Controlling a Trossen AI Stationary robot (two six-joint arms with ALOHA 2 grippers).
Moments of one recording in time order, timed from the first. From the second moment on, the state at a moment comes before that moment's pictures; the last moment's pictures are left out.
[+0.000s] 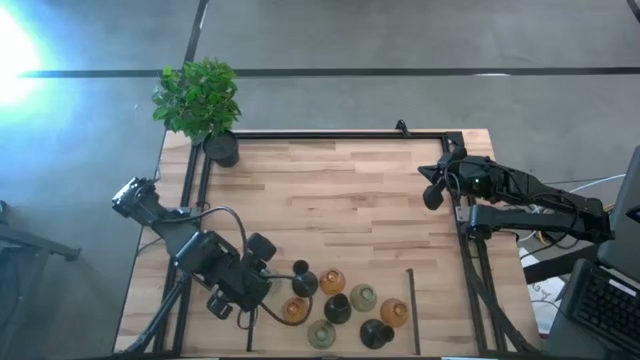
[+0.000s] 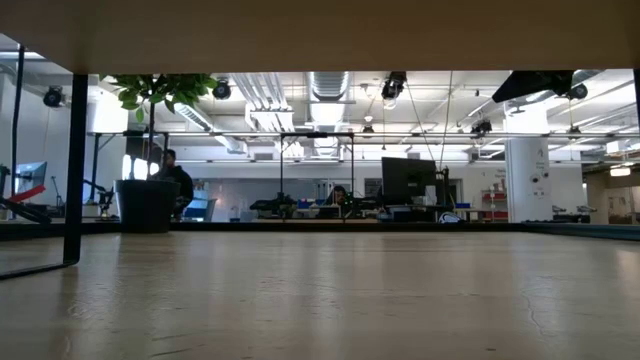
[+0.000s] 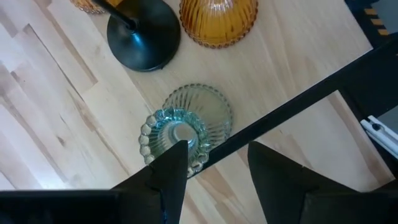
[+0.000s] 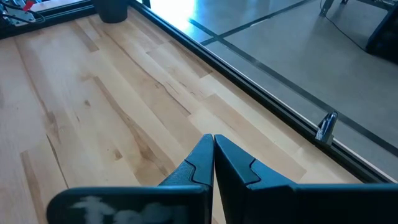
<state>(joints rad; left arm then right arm) -0.63 1.62 1.81 -1.44 -0.09 0.00 -0.27 0.52 0.63 -0.65 0.34 0.22</state>
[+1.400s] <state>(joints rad) -0.63 1.32 2.06 -1.04 -0.76 -0.02 -0.27 0.52 0.63 -0.65 0.34 0.22</state>
